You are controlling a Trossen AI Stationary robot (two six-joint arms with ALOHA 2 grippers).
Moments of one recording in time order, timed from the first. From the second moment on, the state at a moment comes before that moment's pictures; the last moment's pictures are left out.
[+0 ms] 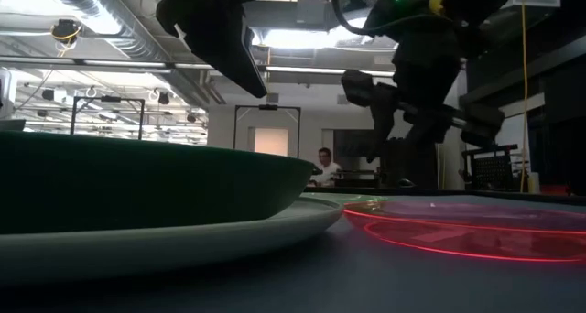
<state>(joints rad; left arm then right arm) -0.24 1.61 1.14 -0.48 -0.38 -0.07 0.02 1.58 0.86 -0.27 -0.17 -1.09</state>
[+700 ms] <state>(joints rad) -0.24 1.61 1.14 -0.49 -0.38 -0.07 0.08 1.60 0.82 -0.26 -0.03 -1.09</state>
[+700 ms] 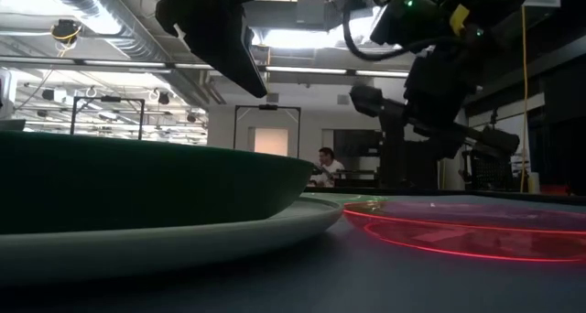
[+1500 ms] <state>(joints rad) -0.24 1.61 1.14 -0.48 -0.38 -0.07 0.08 1.74 0.82 -0.10 0.03 -1.16</state>
